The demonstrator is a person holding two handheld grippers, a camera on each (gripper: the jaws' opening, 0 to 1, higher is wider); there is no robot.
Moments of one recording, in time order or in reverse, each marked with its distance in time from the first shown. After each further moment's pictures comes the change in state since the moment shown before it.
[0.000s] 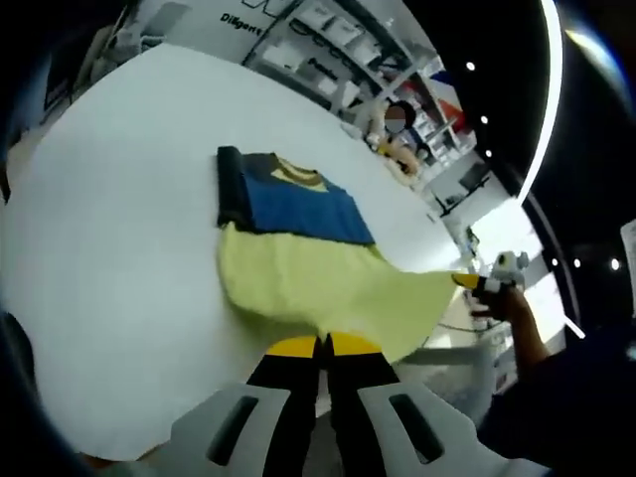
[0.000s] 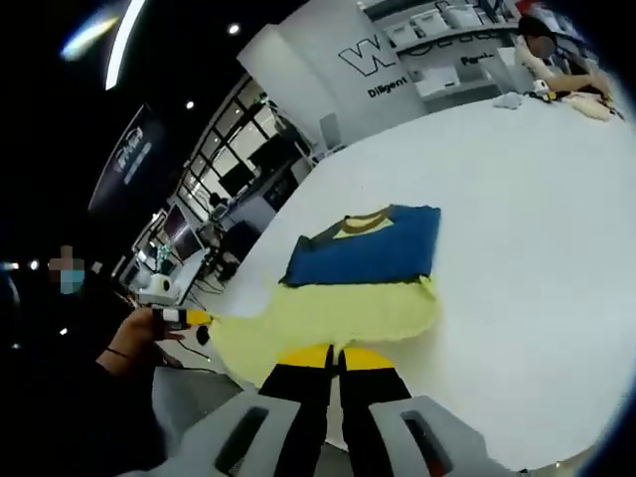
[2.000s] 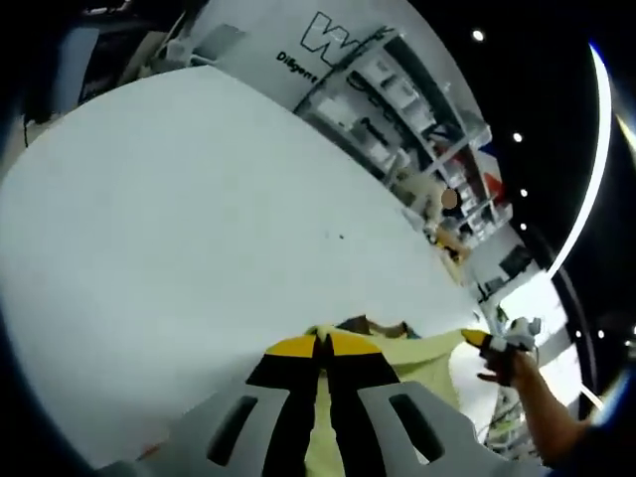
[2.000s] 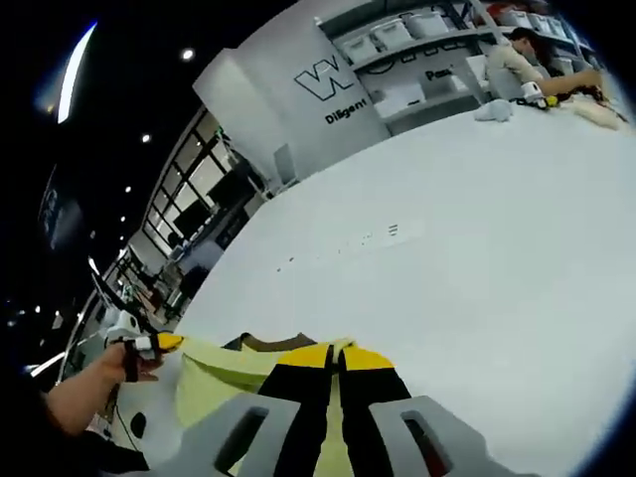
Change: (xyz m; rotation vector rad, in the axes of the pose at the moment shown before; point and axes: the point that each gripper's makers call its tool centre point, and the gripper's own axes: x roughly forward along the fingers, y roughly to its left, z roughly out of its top) left arm 0.170 0.129 0.198 -0.078 -0.205 0.169; right arm 0.201 -0.161 0.146 0.067 -0.100 -0.151
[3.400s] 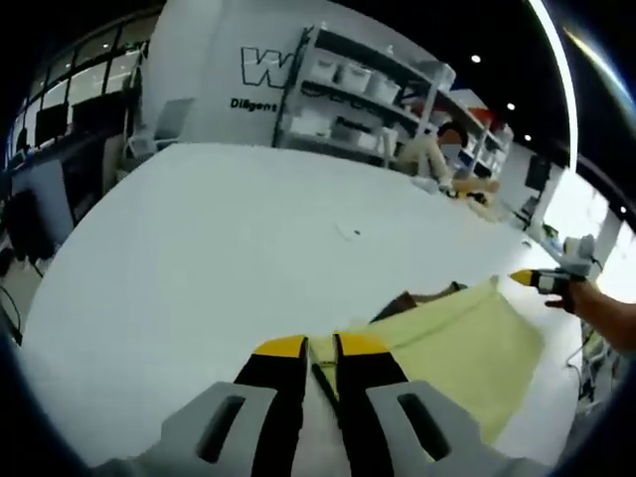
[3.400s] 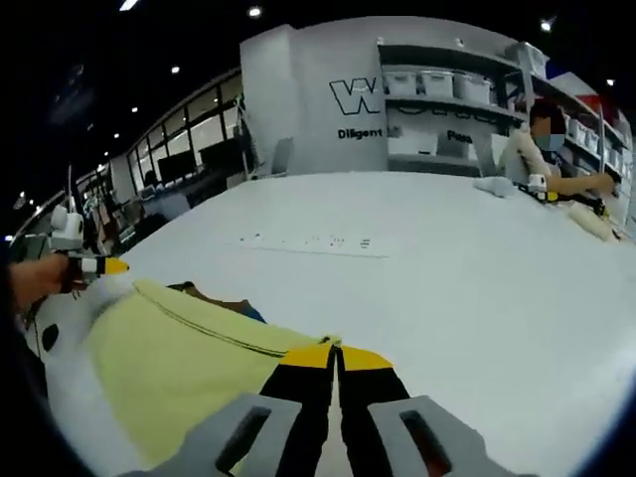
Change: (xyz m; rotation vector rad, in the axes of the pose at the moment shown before) left arm -0.008 -0.002 -0.004 0.447 -0.053 0.107; right arm -0.006 -0.019 -0.002 -0.465 -0.099 -0.165
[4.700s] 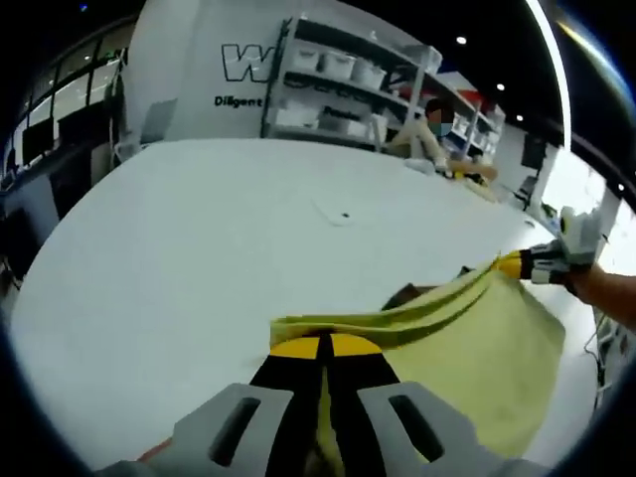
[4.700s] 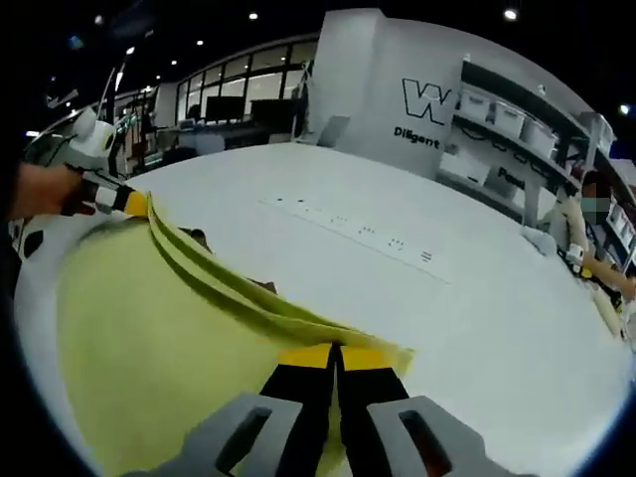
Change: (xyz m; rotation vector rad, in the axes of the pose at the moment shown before) left arm 0.053 0.001 -0.004 0.051 0.011 0.033; right arm 0.068 0.022 -0.010 -0.287 0.101 0.033
